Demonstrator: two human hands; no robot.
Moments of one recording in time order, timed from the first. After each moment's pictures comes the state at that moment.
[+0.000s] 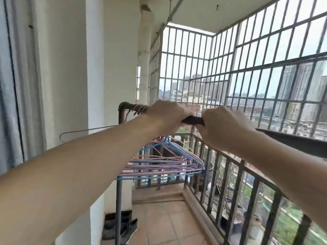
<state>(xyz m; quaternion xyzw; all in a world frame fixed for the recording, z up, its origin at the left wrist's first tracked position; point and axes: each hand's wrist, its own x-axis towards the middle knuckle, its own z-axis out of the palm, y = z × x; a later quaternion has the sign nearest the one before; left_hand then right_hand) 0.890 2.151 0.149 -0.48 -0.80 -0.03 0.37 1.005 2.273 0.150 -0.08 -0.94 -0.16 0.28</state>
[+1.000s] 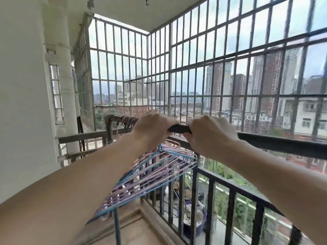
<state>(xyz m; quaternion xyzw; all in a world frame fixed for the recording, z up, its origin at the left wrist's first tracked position) 0.747 2.392 0.133 -0.59 -0.71 -0.11 0.36 0.897 2.469 0.138 -0.22 -0.91 -0.22 0.28</state>
